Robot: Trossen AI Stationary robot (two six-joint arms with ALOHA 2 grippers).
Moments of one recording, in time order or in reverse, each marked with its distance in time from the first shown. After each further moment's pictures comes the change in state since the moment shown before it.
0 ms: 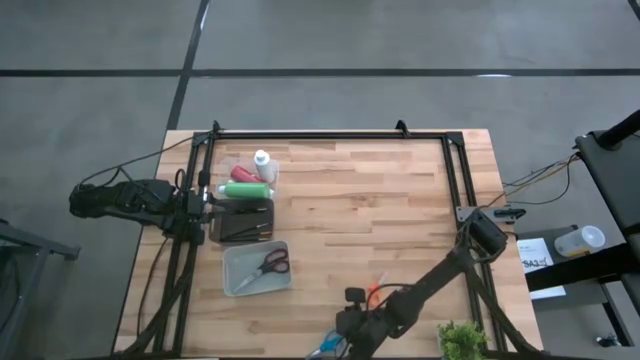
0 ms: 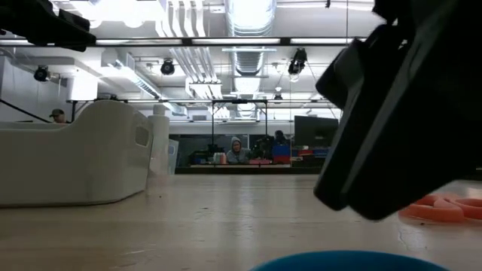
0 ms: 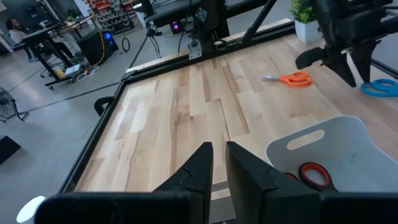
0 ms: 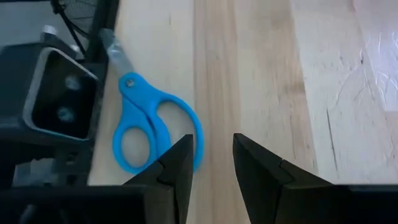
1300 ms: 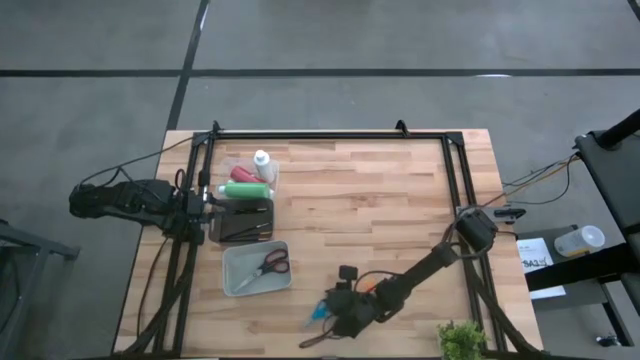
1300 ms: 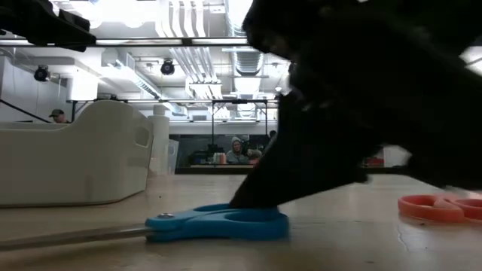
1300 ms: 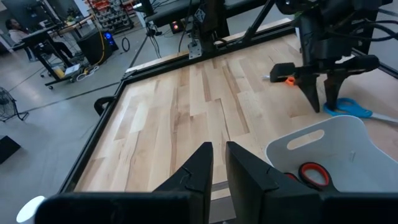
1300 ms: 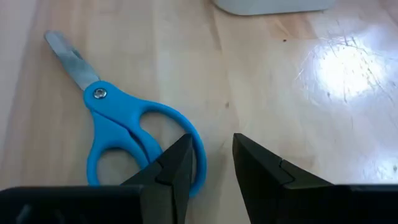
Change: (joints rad) left arm 0.000 0.000 0.000 0.000 0.000 0.000; right arm -0.123 0.066 -0.054 0.088 0.256 -0.128
